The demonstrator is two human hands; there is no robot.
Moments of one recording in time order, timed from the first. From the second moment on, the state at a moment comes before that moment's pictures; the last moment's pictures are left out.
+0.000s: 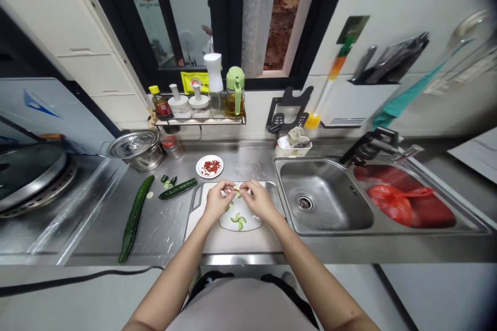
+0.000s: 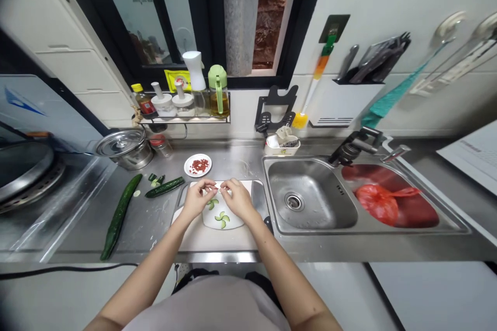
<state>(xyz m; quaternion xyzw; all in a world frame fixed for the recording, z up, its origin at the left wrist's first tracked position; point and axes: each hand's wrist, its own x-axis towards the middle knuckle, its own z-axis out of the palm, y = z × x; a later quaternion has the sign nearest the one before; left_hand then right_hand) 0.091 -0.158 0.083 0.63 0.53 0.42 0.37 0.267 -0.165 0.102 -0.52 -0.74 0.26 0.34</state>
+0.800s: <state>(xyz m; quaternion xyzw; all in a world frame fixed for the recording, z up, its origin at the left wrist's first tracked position) 0.086 -0.200 0.026 0.67 0.64 0.21 0.31 0.263 -0.205 0.029 -0.57 -0.78 0.23 0.14</state>
